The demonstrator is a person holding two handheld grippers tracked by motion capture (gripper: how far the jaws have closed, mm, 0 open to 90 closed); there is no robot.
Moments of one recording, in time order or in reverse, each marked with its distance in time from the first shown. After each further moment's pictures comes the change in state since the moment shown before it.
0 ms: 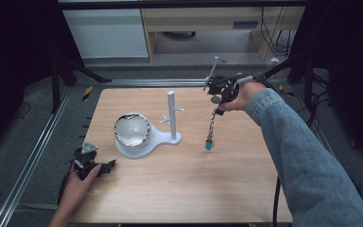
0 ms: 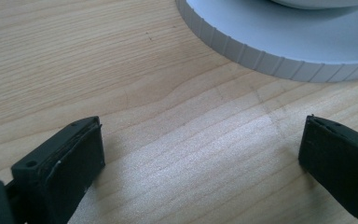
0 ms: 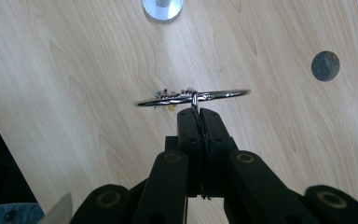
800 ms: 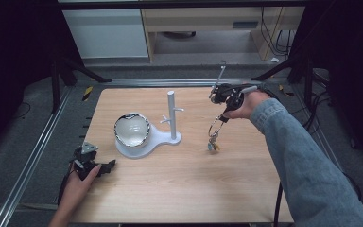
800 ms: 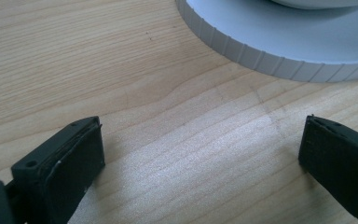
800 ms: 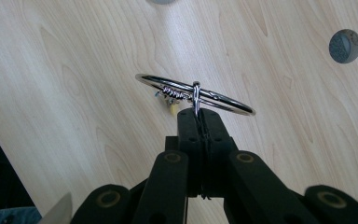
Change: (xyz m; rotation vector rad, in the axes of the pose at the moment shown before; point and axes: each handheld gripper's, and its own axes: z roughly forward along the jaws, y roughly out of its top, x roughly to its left) left arm 0.000 0.000 0.000 -0.001 -0.001 0.000; right arm 0.000 -0.022 0.022 0.005 0.016 0.040
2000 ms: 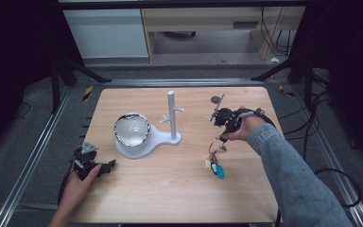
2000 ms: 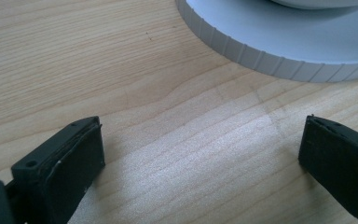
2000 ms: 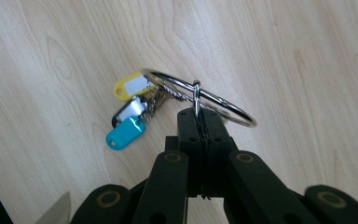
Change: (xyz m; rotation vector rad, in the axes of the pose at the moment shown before) left arm 0.000 0.000 0.000 0.000 0.000 0.001; right arm 0.015 -0.031 0.074 0.012 0.051 -0.001
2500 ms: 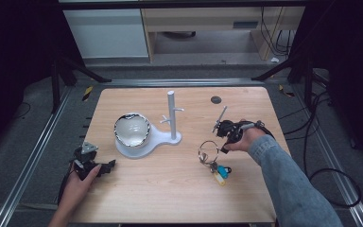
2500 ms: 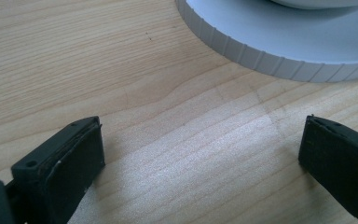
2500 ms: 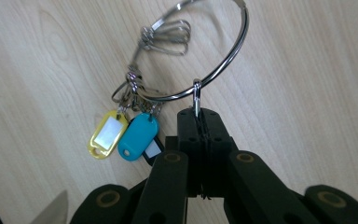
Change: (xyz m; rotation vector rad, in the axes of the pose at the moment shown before) left arm 0.000 0.000 0.000 0.000 -0.001 0.000; right arm 0.004 -0.022 0.040 0.009 0.074 0.029
